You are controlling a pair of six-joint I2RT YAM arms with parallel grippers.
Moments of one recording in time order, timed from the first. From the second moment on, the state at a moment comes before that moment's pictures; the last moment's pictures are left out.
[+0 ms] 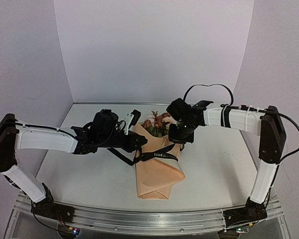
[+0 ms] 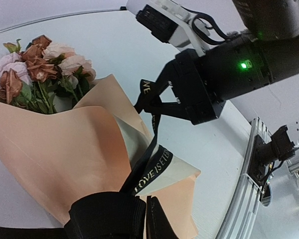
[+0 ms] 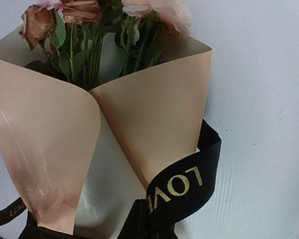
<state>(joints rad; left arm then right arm) -0.91 1.54 0.91 0.19 0.22 -0.40 0.78 1.88 1.51 -0.79 0.16 0.82</state>
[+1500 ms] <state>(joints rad) -1.09 1.79 1.30 0.04 0.34 -0.18 0.73 2.17 1.95 -0.73 -0.31 0.61</state>
